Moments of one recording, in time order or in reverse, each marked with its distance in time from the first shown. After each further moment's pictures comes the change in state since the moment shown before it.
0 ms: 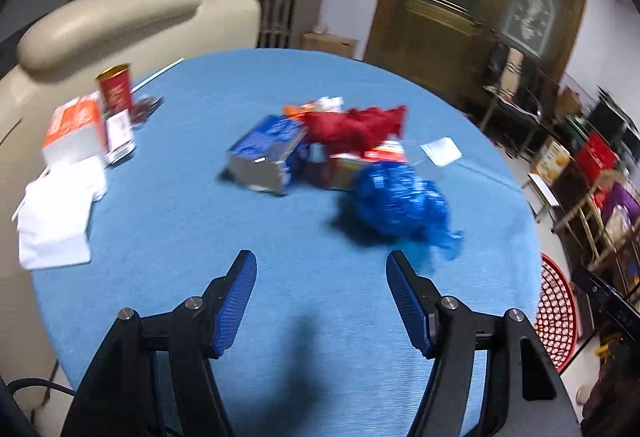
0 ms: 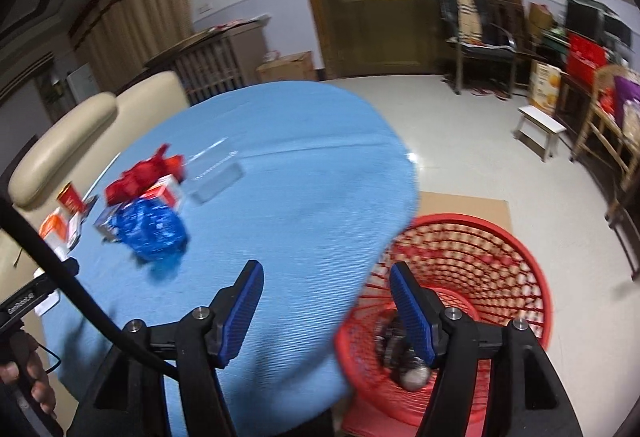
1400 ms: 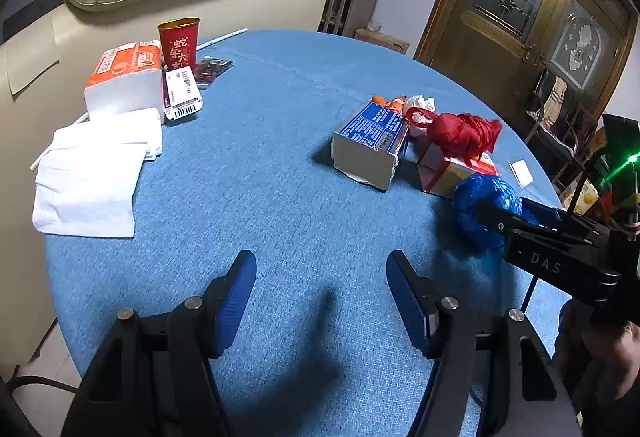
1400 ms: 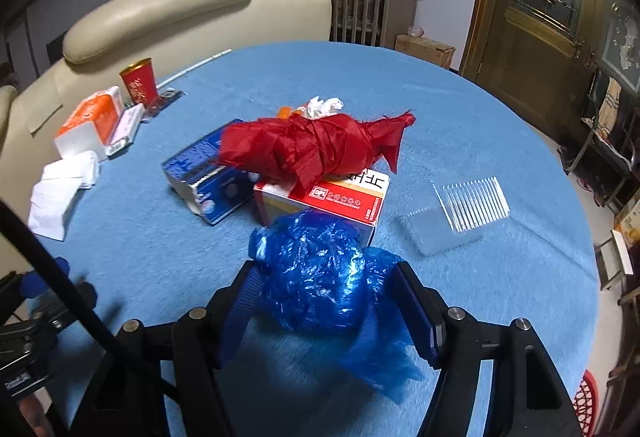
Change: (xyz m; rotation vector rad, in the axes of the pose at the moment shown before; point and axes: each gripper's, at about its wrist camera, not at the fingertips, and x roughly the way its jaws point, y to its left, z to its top) left arm 0.022 0.070 -0.003 -0.143 0.022 0.078; right arm 0.136 0.221 0.030 -0.497 0.130 0.182
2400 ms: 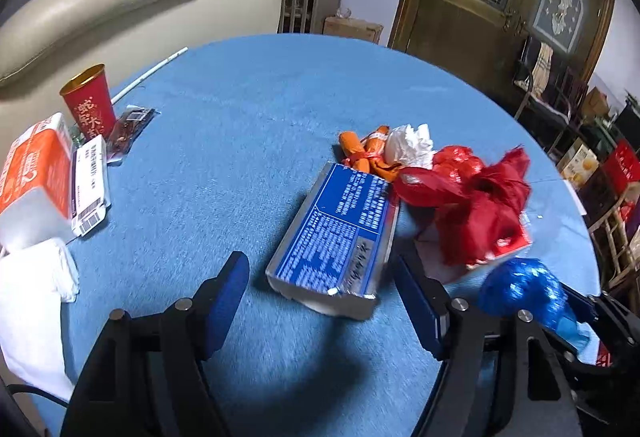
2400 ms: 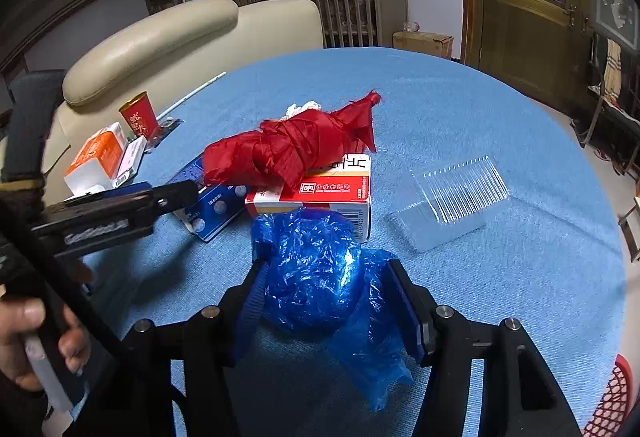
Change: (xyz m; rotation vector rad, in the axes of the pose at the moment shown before) left arm 0.091 -0.042 0.092 0.144 0.048 -0.014; right arm 0.001 -0.034 -0.008 0.123 -0.040 0.102
